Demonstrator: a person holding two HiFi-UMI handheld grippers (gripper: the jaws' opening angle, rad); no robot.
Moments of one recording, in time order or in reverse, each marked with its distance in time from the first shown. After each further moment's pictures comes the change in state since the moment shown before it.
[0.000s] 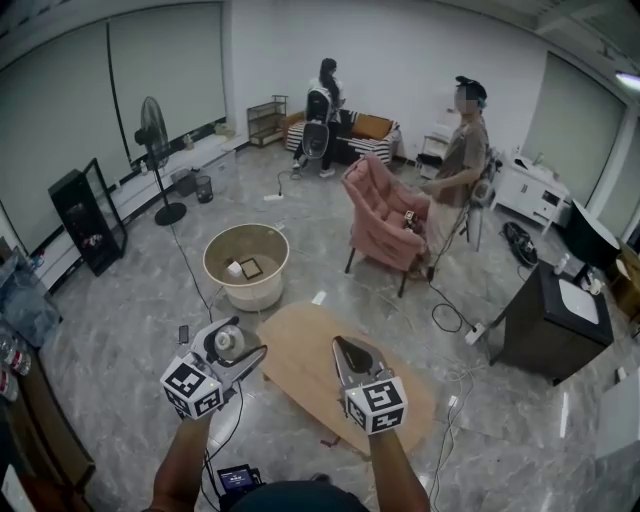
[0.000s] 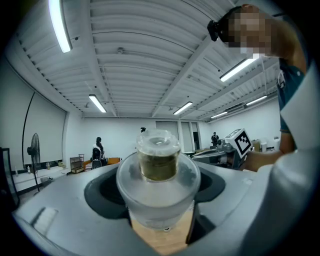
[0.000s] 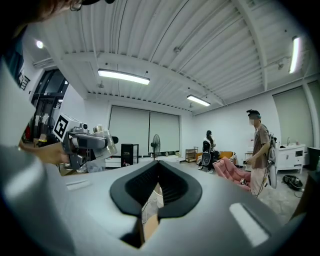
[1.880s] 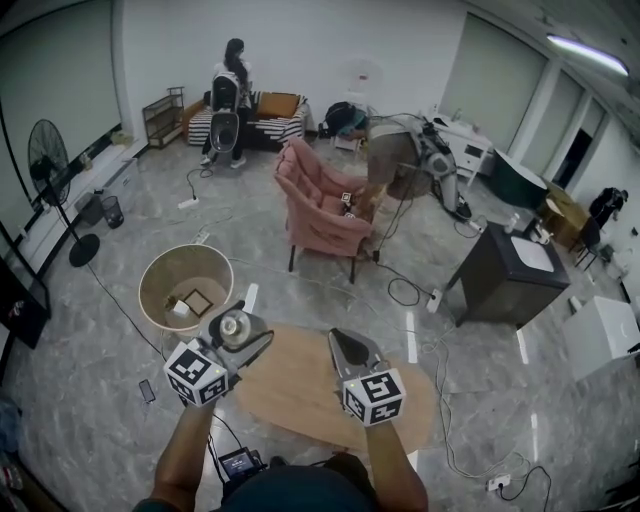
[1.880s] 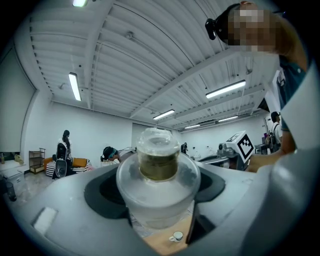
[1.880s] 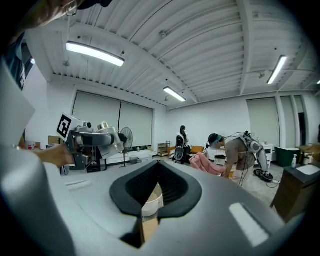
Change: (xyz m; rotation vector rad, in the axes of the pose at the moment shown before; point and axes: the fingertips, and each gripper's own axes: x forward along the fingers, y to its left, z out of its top) left arm 0.186 0.234 -0.033 -0.056 -0.067 -0.407; right arm 0.233 -0.081 -0.006 0.048 0.074 -0.361
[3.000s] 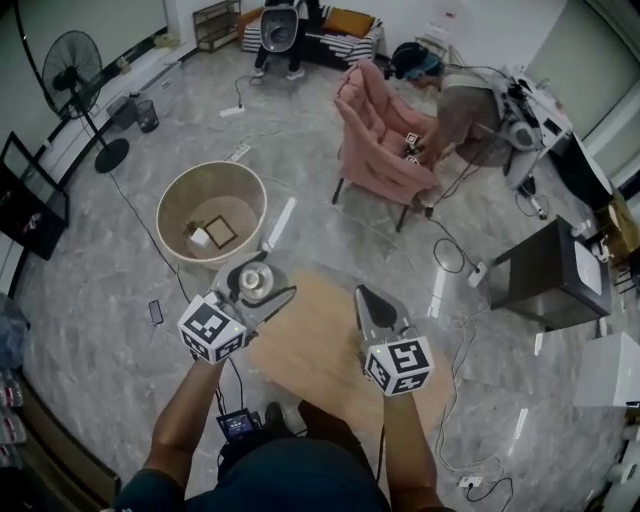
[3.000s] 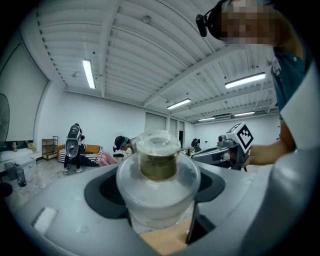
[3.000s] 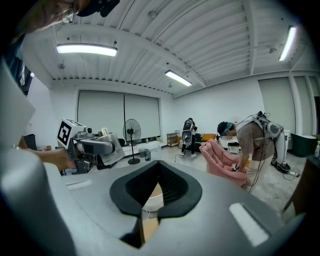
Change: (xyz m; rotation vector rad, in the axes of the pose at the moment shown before) left arm 0.075 0.127 -0.110 -0.069 0.108 0.128; right arm 0.161 -0.068 -0.061 0.044 0.114 0.144
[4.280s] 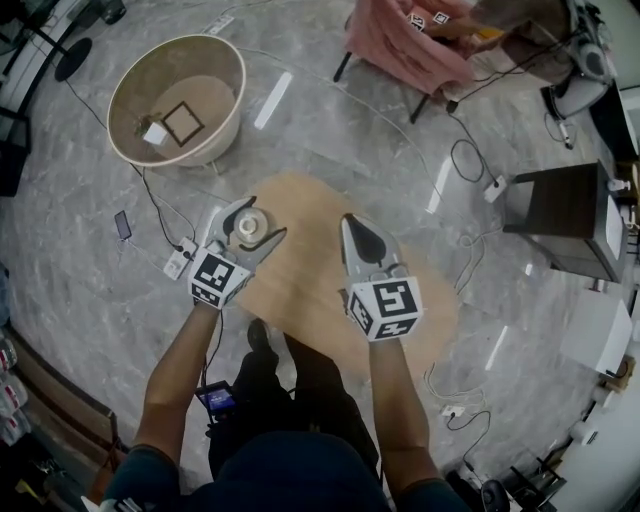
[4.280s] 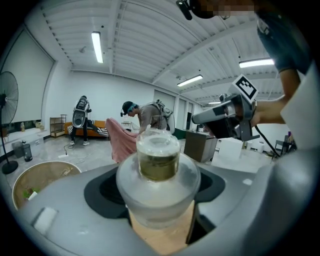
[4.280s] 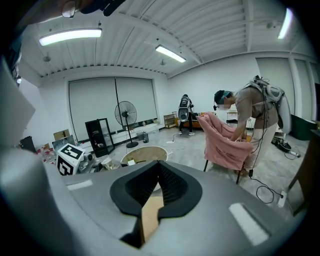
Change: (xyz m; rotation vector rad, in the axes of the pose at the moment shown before) left arm 0.087 0.044 -0.318 -0.062 0.215 0.066; right arm 0.121 -0.060 -0.203 0.082 0.183 -0.002
